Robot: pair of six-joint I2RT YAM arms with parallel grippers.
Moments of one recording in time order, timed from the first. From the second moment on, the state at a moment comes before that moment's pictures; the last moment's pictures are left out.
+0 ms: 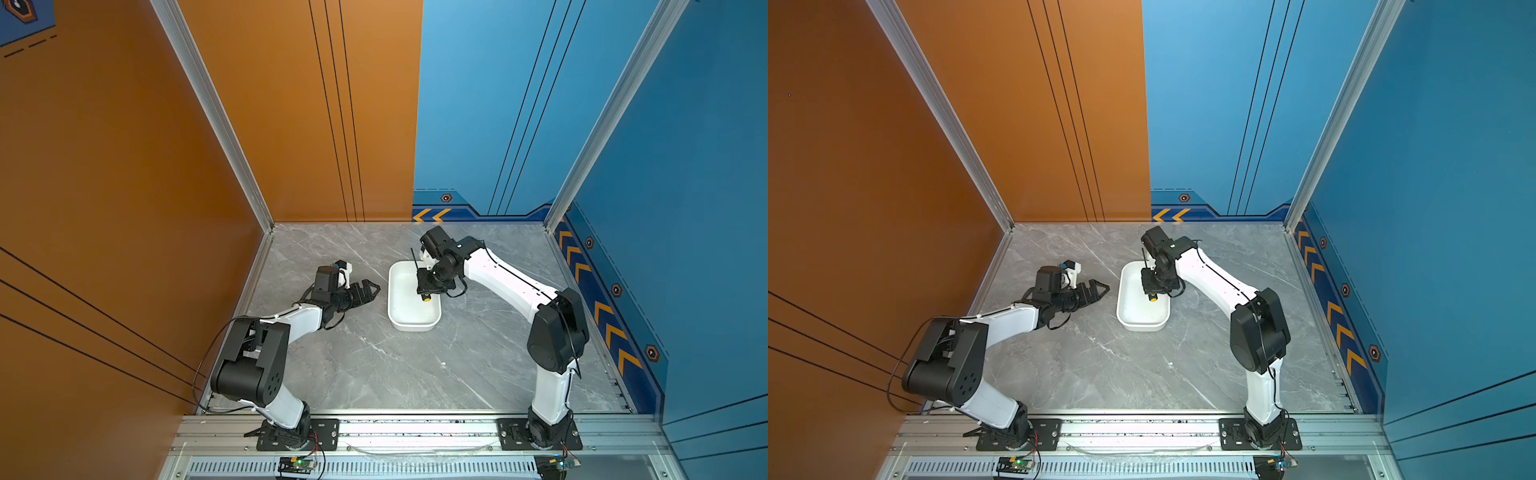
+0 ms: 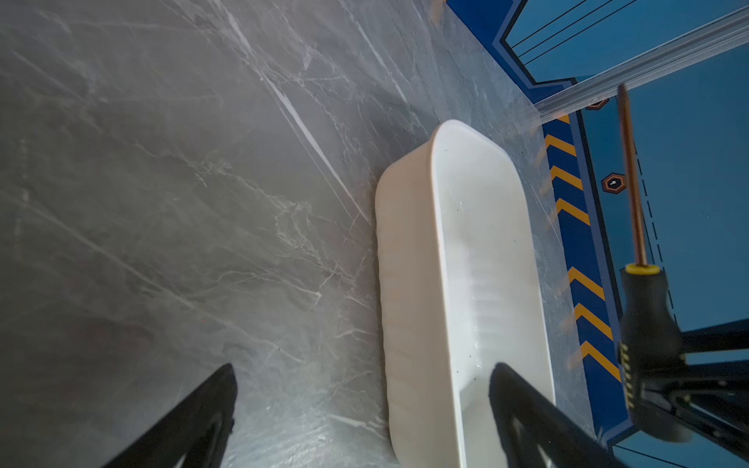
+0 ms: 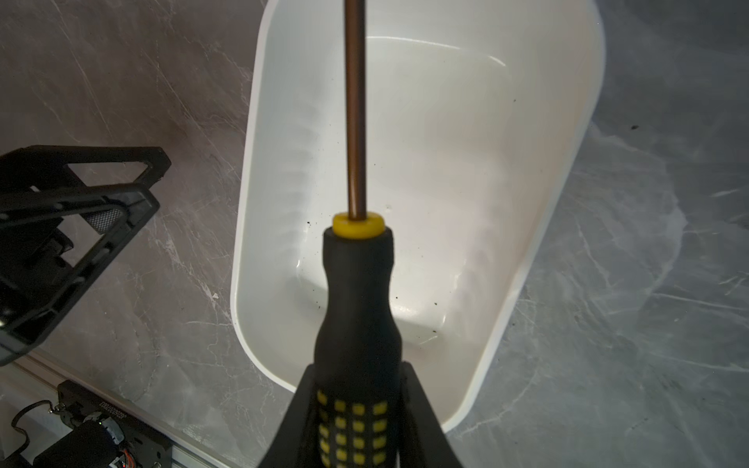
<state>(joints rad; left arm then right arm) -0.19 1.58 0.72 0.17 0.48 -0.60 0.62 1.94 1.72 -1.00 -0.16 0.46</state>
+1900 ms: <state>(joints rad) -0.18 1.56 0.70 0.12 0.48 -0.58 0.66 2.13 1.66 -0.85 -0.14 0.66</state>
